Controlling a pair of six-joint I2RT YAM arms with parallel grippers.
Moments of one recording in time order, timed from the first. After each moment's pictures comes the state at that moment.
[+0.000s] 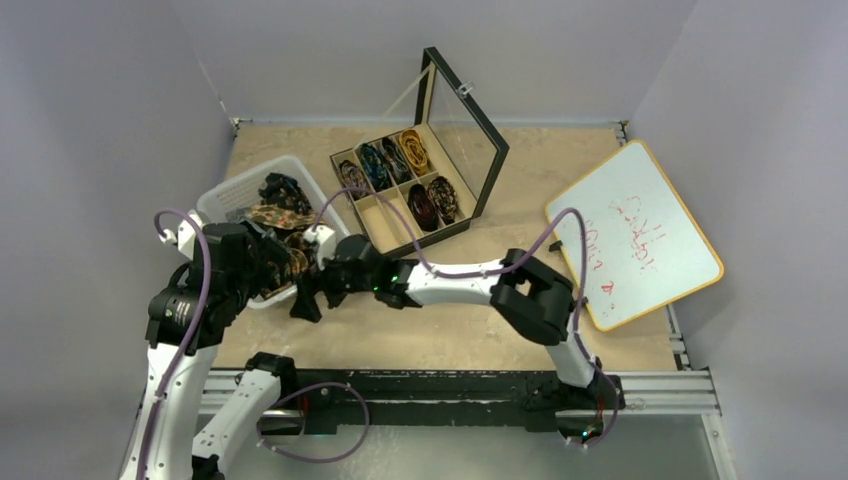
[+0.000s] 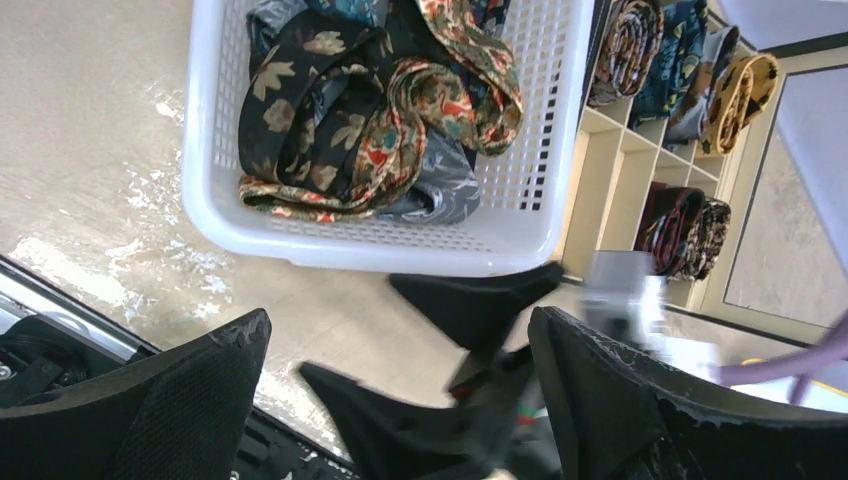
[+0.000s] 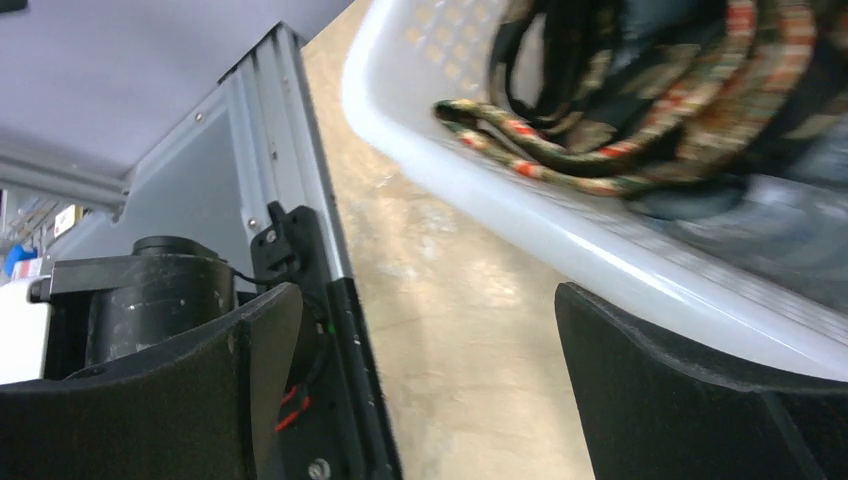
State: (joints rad) left arm -0.18 0.70 1.13 -1.21 -0.36 -0.97; right arm 1.20 2.09 1.46 0.24 -0.26 0.47
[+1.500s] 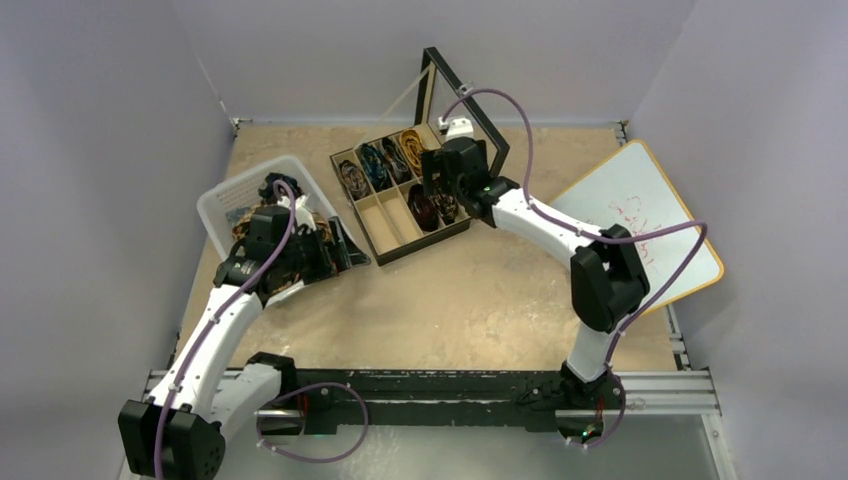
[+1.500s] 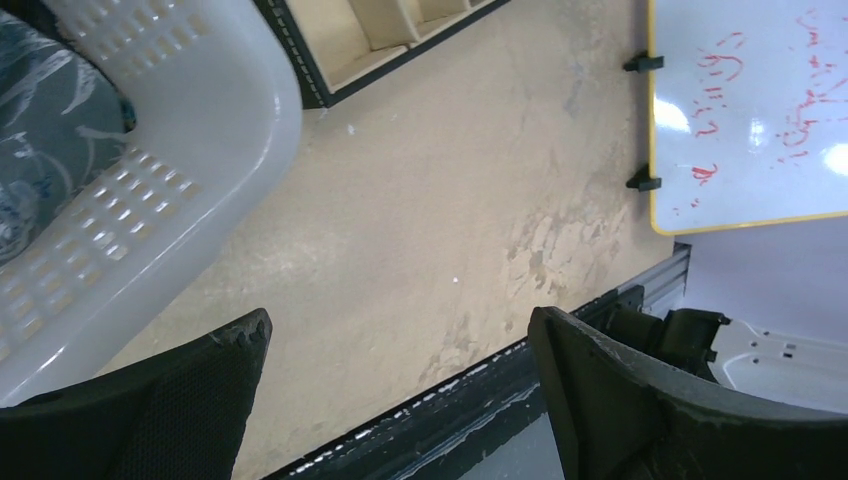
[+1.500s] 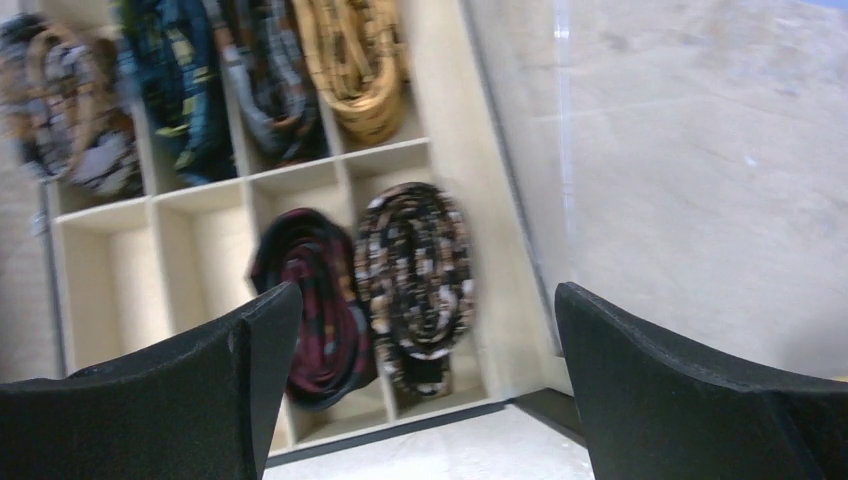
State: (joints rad) left arm -0.18 0.92 0.75 -0.60 0.46 -0.58; right arm 0.66 1.80 1.41 -0.15 0.33 0.21
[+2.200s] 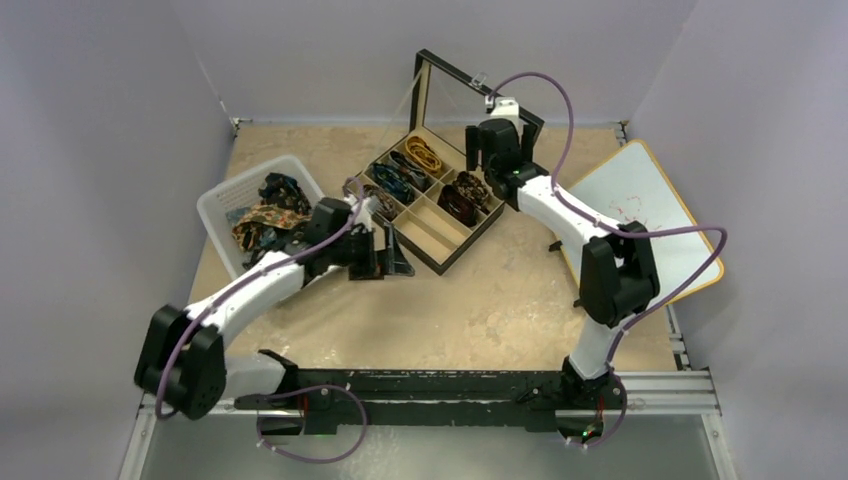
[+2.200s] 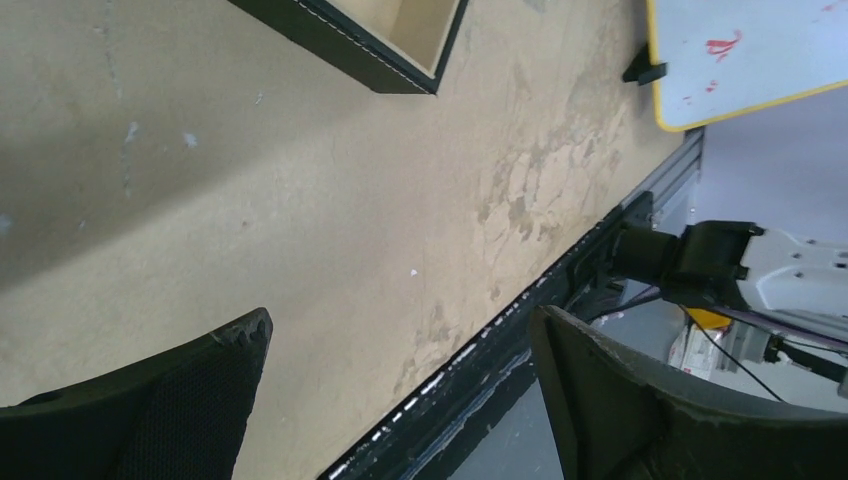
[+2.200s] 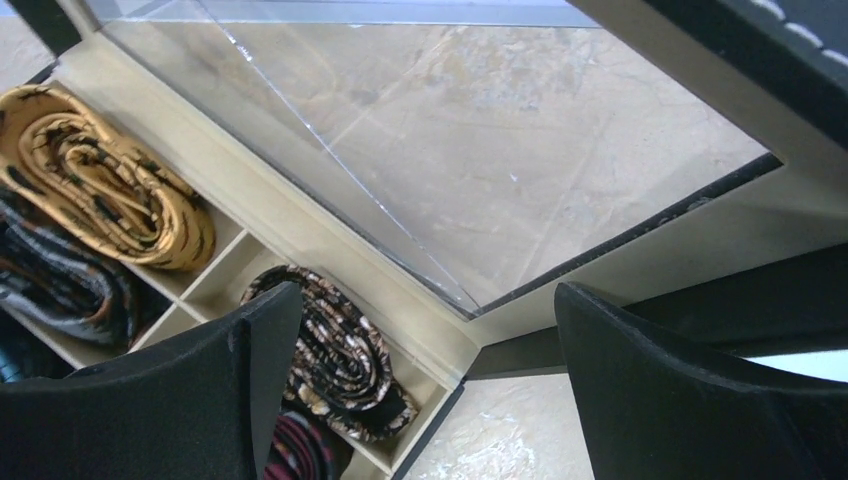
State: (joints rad) left arm -0.43 1.21 0.76 -0.33 0.54 -0.59; right arm 0.45 1.80 1.42 -0.13 0.55 0.14
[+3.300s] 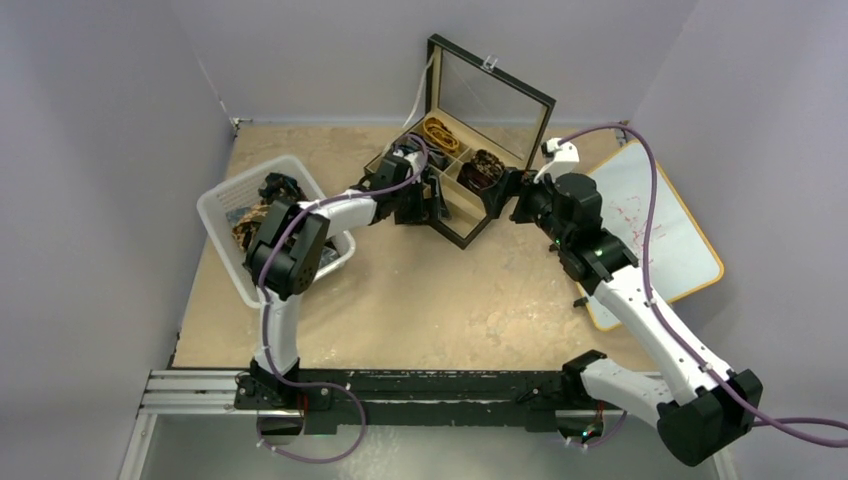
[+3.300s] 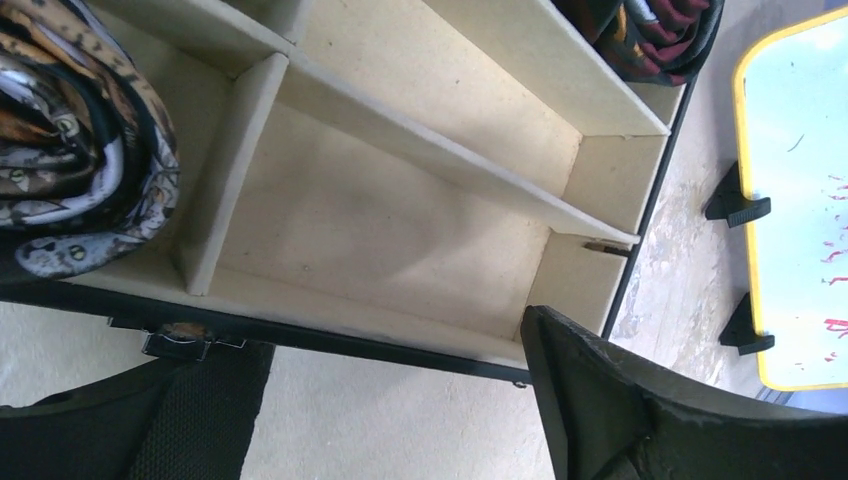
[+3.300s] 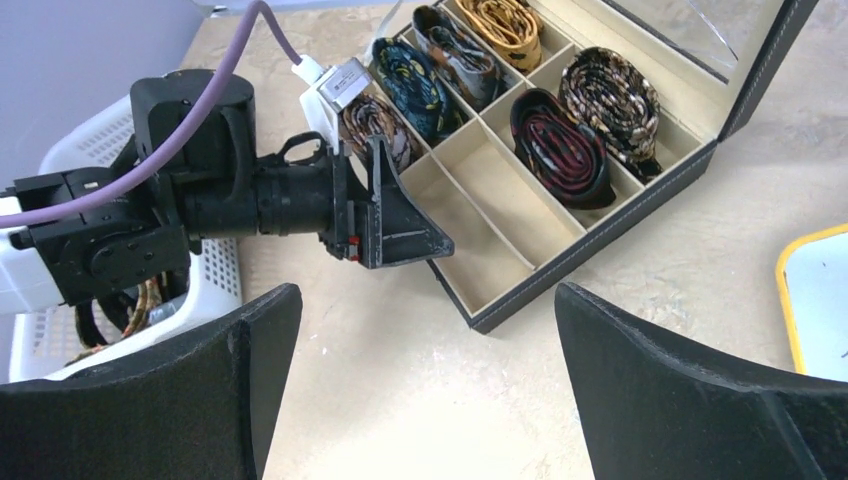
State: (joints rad) left arm -0.50 2.06 1.35 -0.03 0.32 -0.58; right arm 0.44 1.03 0.96 -0.21 0.01 0.38
